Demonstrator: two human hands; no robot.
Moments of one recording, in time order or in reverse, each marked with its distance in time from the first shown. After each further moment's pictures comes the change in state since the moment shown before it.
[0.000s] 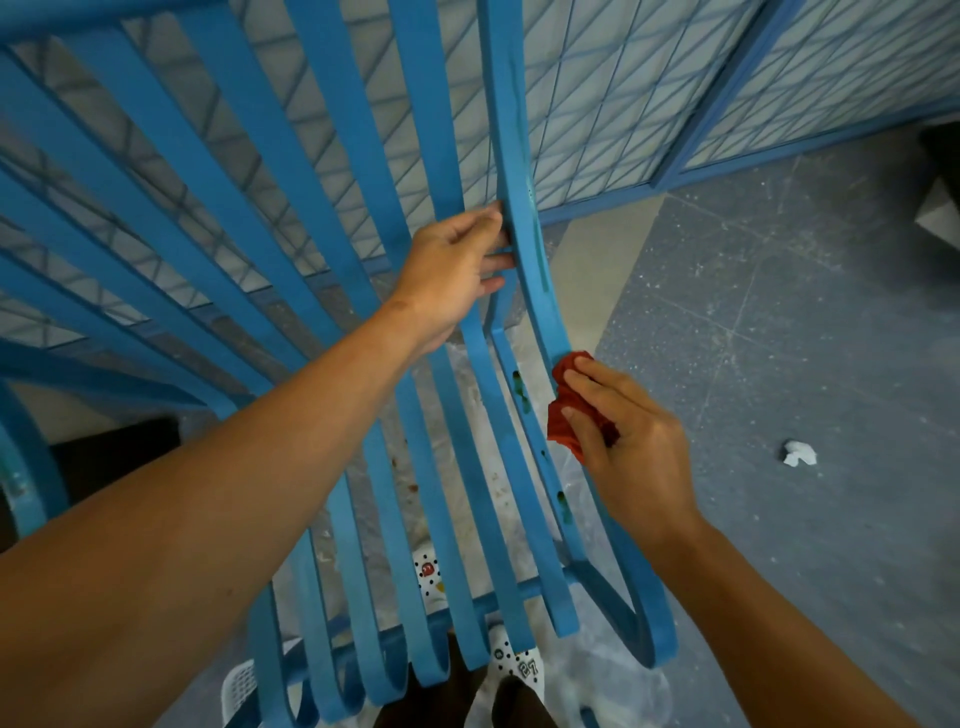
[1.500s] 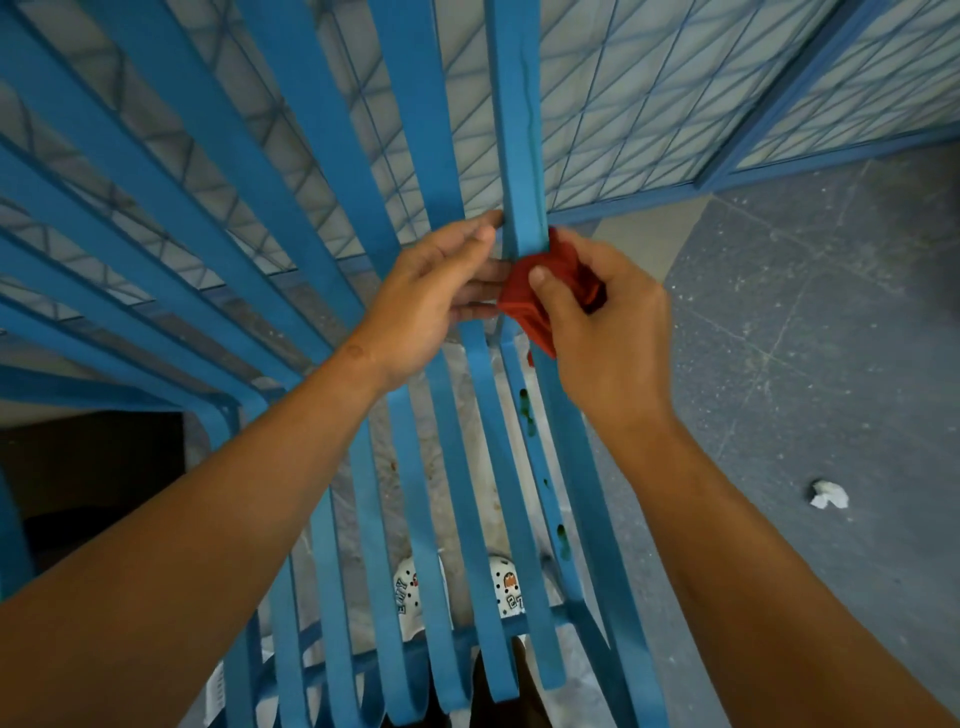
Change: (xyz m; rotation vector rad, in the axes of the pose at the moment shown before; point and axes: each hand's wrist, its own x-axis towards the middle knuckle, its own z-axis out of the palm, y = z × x) left_hand 0.022 -0.006 -0.017 -0.045 -0.103 0.043; right_hand 0.151 -0.039 0.018 0.429 0.044 0.133
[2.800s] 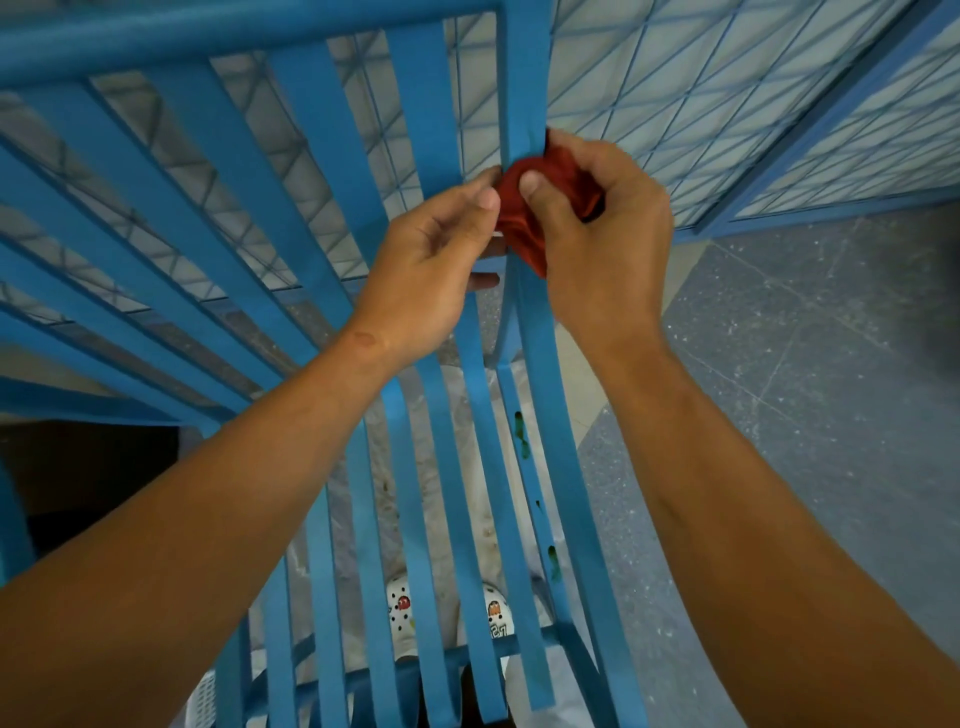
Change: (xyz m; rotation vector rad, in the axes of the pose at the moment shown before) left_hand 0.017 0.056 -0.002 0.146 0.211 0.205; right_hand 0.083 -0.058 0.018 0.093 0.082 -0.136
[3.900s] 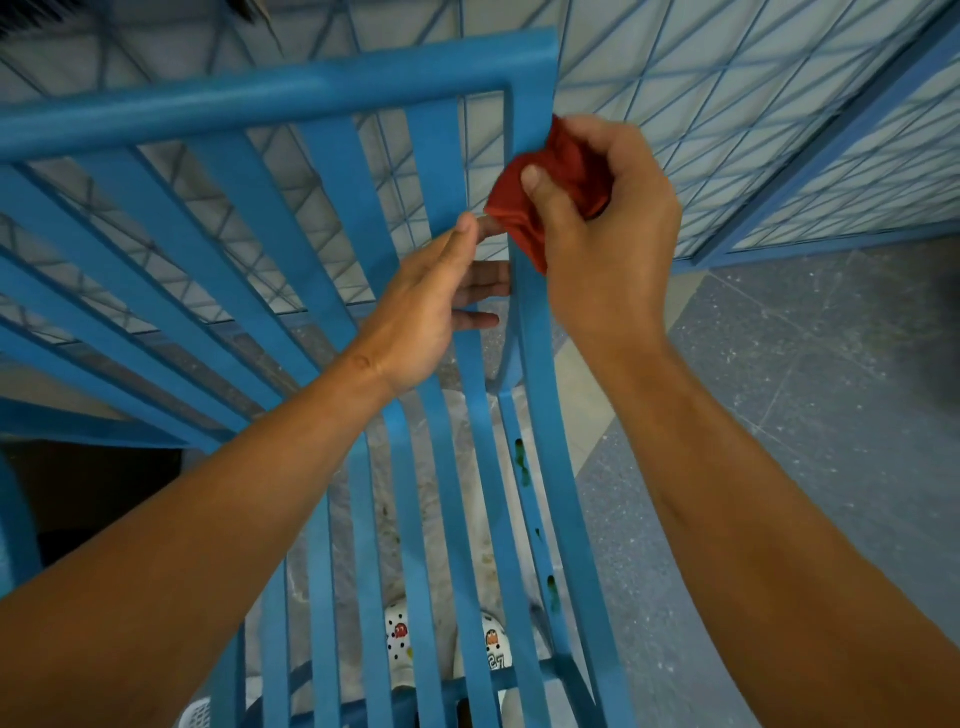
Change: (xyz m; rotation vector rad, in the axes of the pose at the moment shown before) left_hand 0.010 0.009 -0.006 -0.065 -0.097 -0.153; right_hand 0.021 -0.029 0.000 -0.036 0.028 -0.131
